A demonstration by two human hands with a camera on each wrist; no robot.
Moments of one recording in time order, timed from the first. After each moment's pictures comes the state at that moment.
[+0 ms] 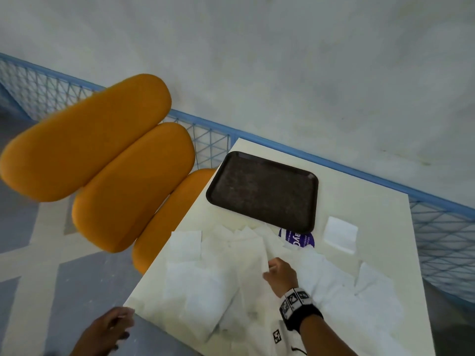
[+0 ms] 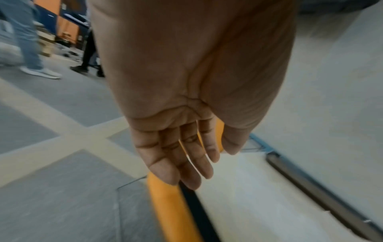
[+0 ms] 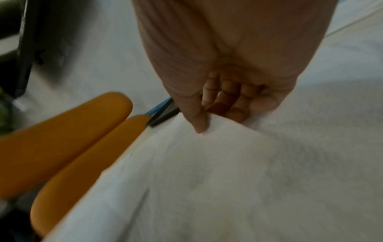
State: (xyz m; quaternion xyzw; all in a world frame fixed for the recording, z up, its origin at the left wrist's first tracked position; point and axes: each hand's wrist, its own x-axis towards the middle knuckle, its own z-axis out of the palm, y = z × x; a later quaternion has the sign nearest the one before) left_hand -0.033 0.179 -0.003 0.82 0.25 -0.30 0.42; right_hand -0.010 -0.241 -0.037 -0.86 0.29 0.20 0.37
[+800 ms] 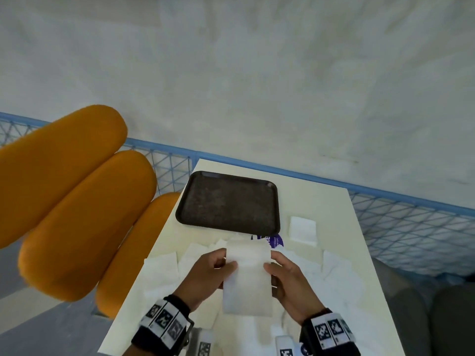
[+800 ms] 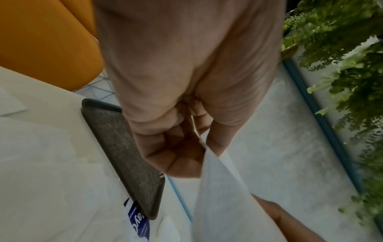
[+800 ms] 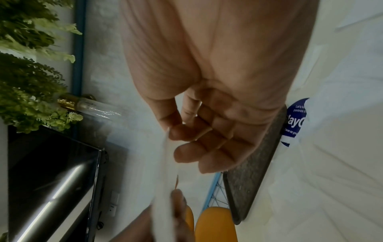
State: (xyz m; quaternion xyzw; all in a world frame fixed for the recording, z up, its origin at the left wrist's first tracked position) left_hand 0.012 -0.040 0.106 0.73 -0.14 -0.34 0.58; right_hand -0.093 -0.224 0.118 -0.58 0.25 0.03 0.78
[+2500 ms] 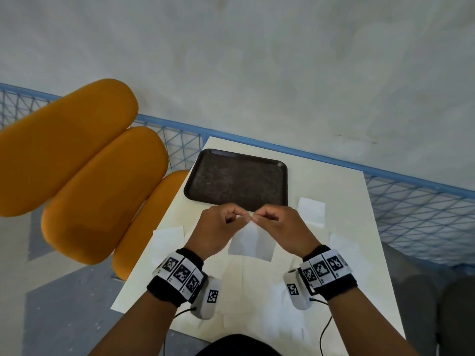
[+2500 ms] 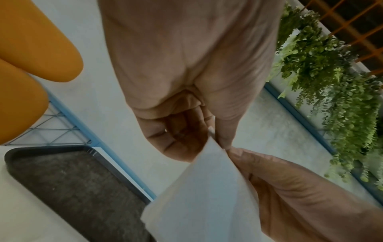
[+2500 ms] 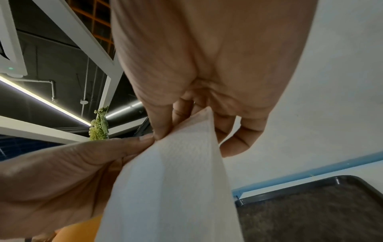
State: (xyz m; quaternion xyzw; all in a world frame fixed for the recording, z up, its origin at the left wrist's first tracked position) left_hand 0.029 -0.067 0.136 0.83 -0.26 -0.11 0.48; right_hand -0.037 -0.257 0.139 -0.88 0.03 -0.03 0.47
